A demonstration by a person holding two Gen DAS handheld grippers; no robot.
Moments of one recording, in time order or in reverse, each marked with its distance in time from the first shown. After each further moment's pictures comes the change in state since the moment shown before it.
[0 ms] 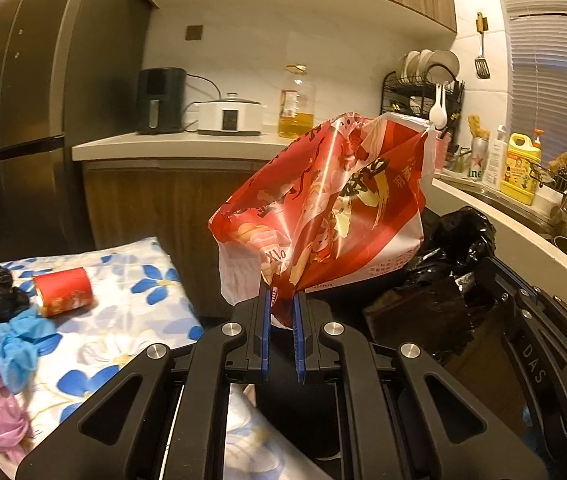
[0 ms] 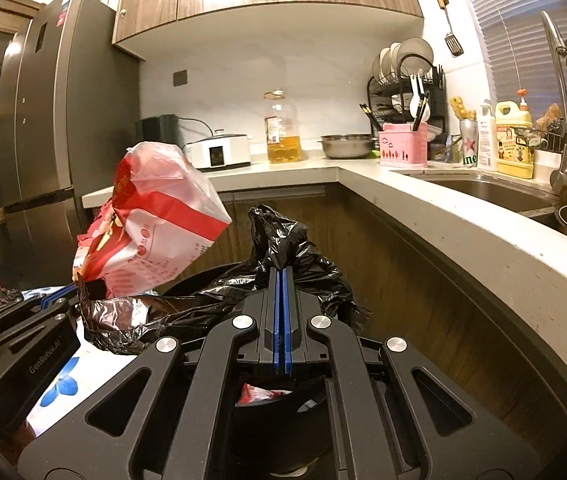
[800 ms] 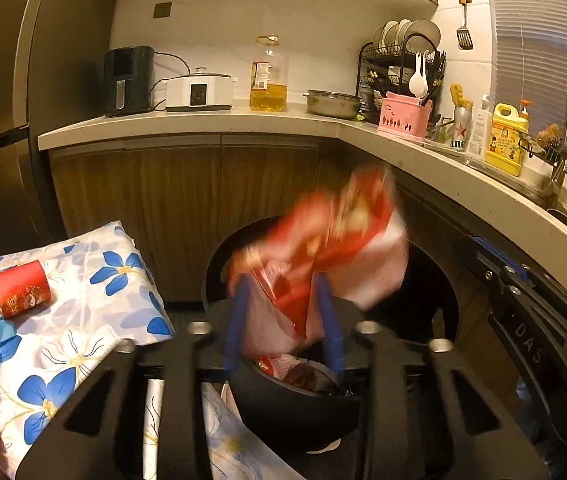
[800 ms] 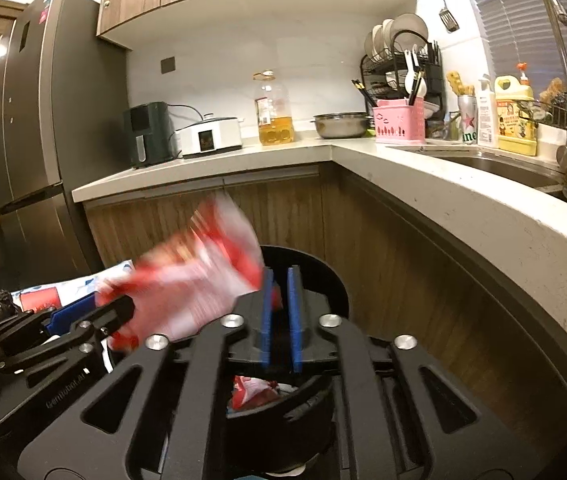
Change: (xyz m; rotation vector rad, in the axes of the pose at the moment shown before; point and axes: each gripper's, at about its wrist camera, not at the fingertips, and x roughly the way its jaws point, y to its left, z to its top) left arm 0.038 -0.013 -0.013 0.047 0.087 -0.080; right arm 0.029 -0.018 -0.007 0.043 0.062 -0.004
